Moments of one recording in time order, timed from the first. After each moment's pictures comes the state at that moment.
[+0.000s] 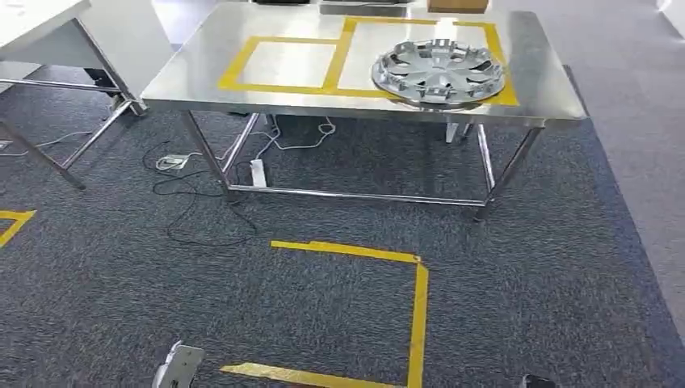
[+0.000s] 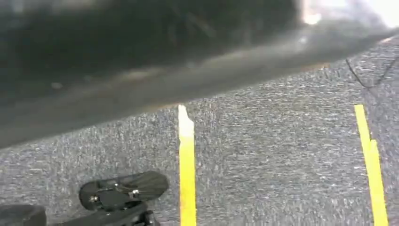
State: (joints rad) left arm -0.06 -0.19 0.49 -0.35 -0.40 0.19 -0.70; right arm -0.01 0.27 -1.02 -0.32 0.72 -0.27 -0.58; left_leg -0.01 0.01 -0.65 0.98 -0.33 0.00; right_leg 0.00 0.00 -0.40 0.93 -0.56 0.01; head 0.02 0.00
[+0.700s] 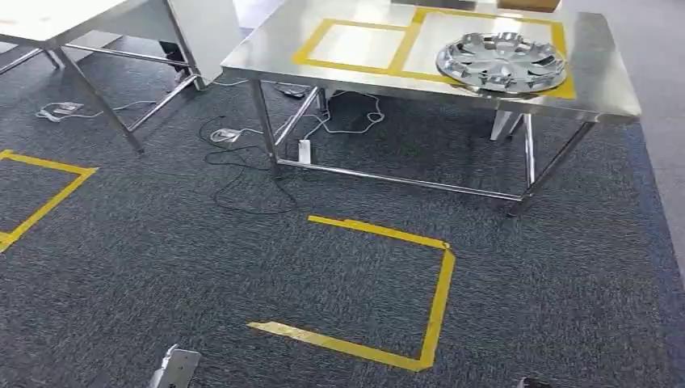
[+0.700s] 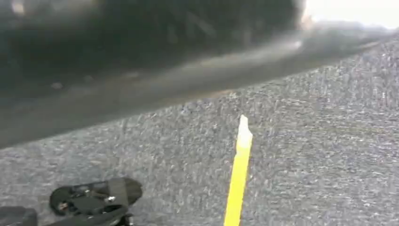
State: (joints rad) left arm -0.04 -0.21 0.49 -0.38 -0.38 0.20 -0.70; right arm -0.01 0.25 -1.04 -0.31 0.76 -0.24 -0.58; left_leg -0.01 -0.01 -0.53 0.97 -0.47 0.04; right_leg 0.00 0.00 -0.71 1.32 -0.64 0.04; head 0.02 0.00
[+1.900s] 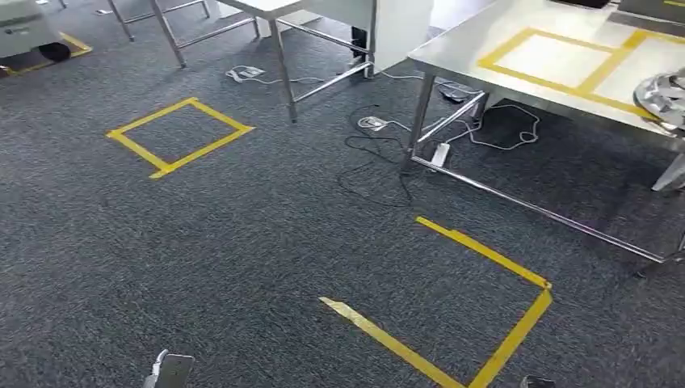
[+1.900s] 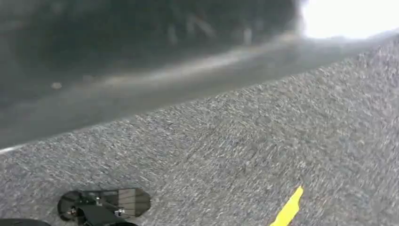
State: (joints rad) left arm -0.01 -0.22 0.50 -0.43 -0.36 0.25 -0.70; right arm -0.02 0.24 -1.07 -0.31 0.80 -0.22 -0.60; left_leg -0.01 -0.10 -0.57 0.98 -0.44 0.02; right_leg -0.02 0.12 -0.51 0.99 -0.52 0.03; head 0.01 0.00
